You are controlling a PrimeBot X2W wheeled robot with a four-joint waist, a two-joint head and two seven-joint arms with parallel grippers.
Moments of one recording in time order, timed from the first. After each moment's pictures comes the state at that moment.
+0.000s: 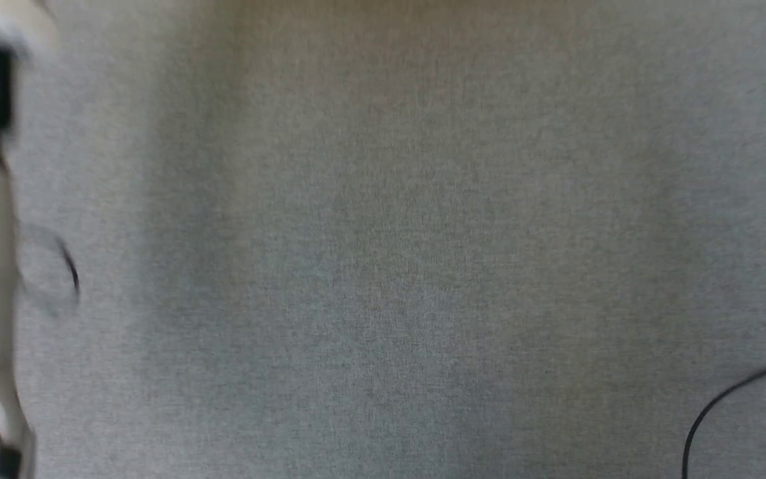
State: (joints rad) left arm -1.08 0.43 -0.12 0.57 -0.38 -0.07 -0.16; right arm -1.26 -0.50 0.37 0.68 0.47 0.13 0.05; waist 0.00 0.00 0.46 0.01
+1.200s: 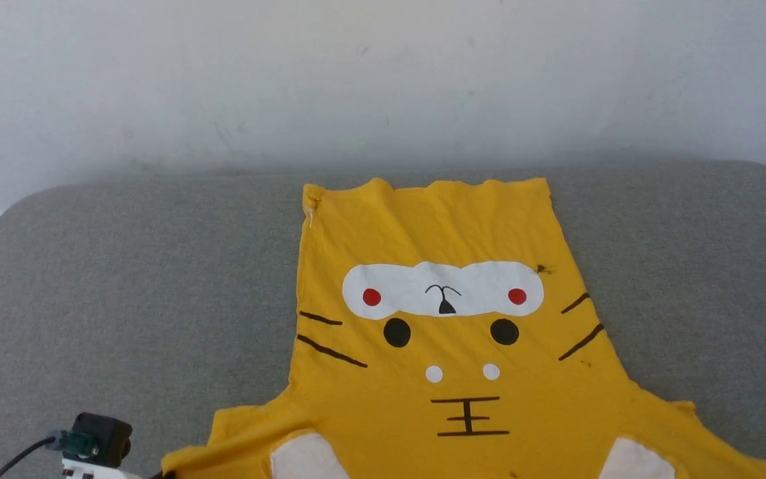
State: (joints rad) left arm 0.22 0.62 -0.18 -0.11 -0.61 -0.01 0.53; right arm 0.20 -0.63 -0.08 -0.05 0.59 0.13 0.92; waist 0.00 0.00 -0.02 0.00
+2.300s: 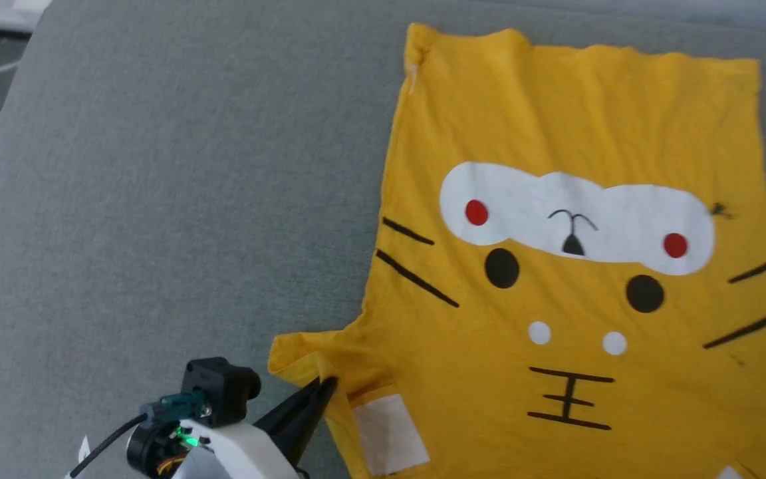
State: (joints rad) left arm 0.12 0.40 -0.36 -0.44 -0.57 0.05 0.48; right arm -0.63 -0.48 -0.13 0.12 0.46 0.13 1.11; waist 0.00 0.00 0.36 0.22
